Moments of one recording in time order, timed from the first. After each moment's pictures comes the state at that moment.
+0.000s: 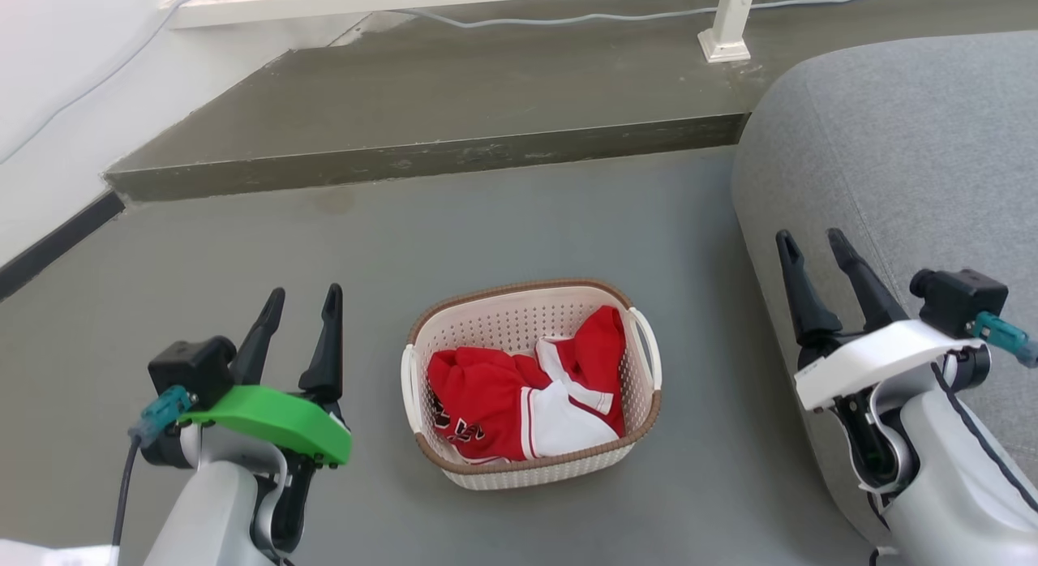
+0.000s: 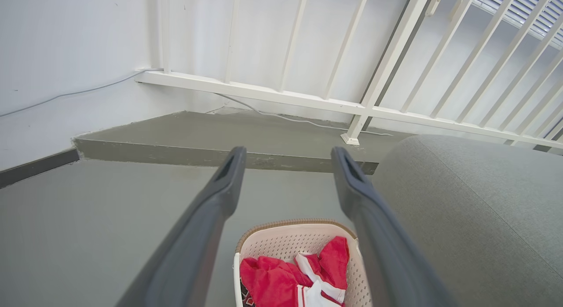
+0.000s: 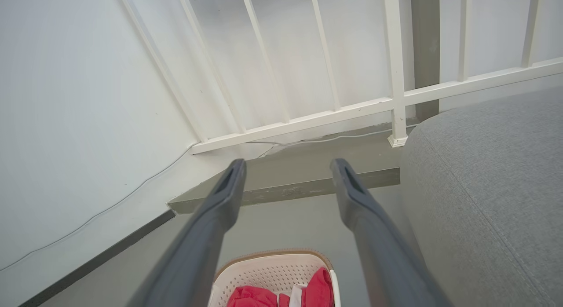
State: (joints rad) left arm -0.26 0.08 -0.26 0.40 -0.53 -0.12 -0.25; right arm -0.24 -0.22 0.29 0.36 0.55 0.09 -0.25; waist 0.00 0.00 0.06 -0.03
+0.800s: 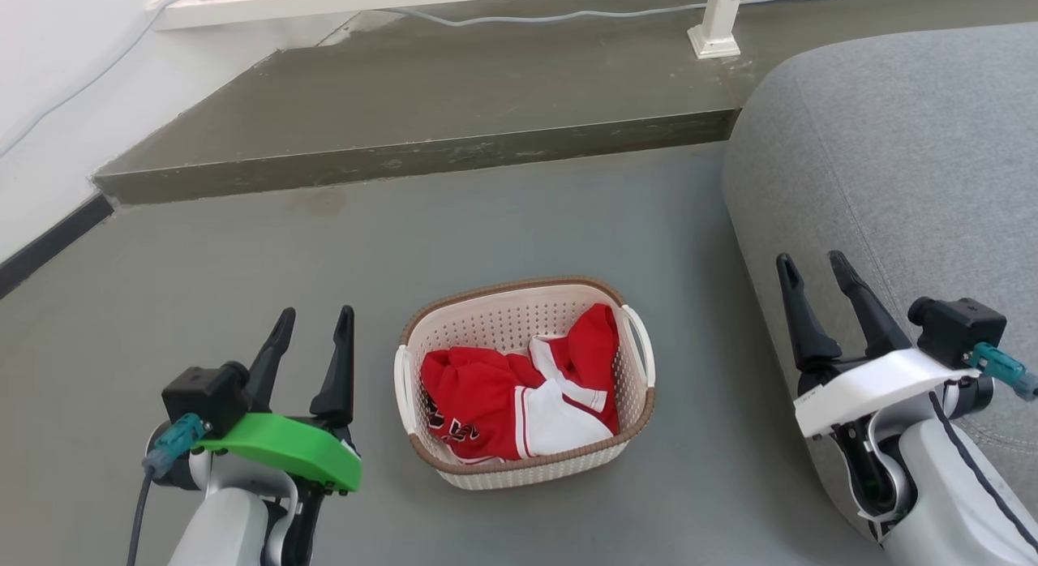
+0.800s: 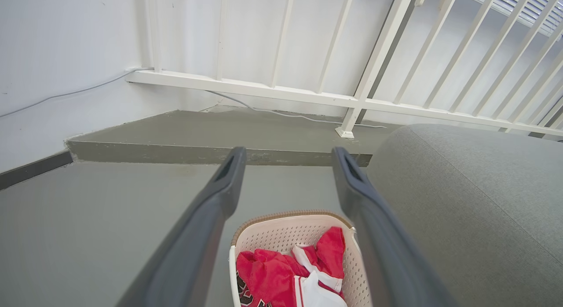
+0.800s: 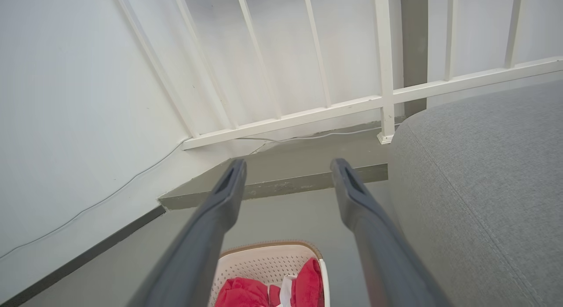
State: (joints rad) left arm -0.19 0.06 -0.25 0.32 -0.47 -0.12 -0.25; right arm -0.16 -0.19 0.24 0.29 0.47 0.08 -0.25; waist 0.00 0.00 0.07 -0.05
